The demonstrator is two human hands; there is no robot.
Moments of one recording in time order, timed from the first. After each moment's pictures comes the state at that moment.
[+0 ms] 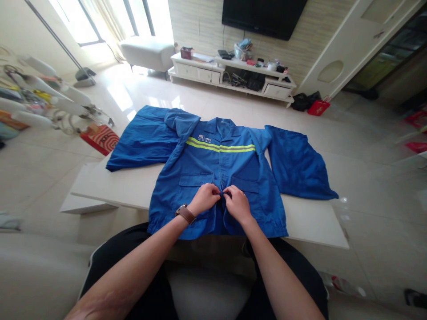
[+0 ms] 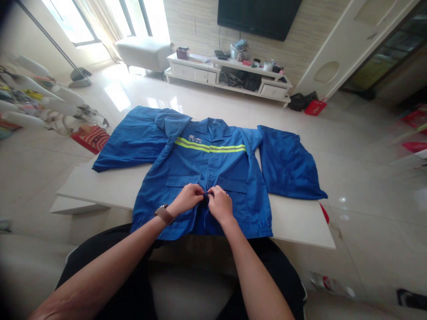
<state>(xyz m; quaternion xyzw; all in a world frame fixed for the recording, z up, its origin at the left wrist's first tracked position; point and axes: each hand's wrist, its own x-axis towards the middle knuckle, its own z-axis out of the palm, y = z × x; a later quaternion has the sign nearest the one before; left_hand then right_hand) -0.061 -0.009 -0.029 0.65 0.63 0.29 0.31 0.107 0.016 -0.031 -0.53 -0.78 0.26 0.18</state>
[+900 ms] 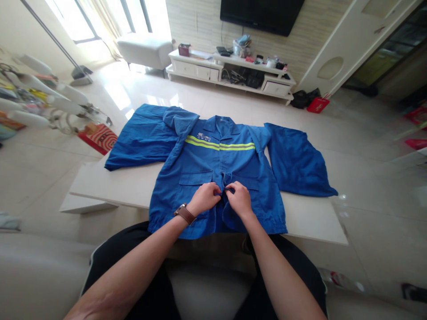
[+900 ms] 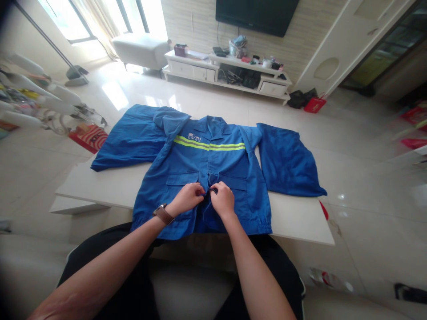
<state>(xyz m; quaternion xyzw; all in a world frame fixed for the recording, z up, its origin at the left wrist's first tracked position) -0.061 -0.014 -0.023 0.67 0.64 0.26 0.29 0.108 0.023 -0.030 -0.56 -0.76 0.24 0.22</state>
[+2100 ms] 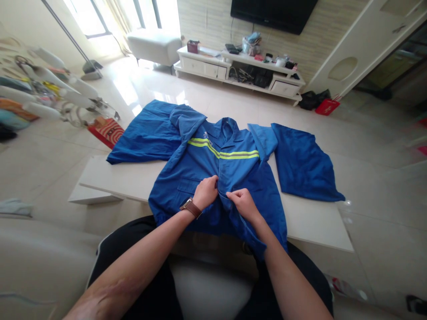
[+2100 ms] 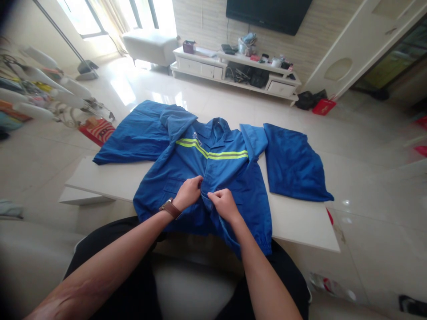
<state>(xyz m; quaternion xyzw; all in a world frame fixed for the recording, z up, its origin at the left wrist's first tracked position) -0.066 -0.011 -0.021 0.62 0.72 0.22 0.23 0.113 0.008 -0.005 -0.47 -0.71 0.48 0.22</state>
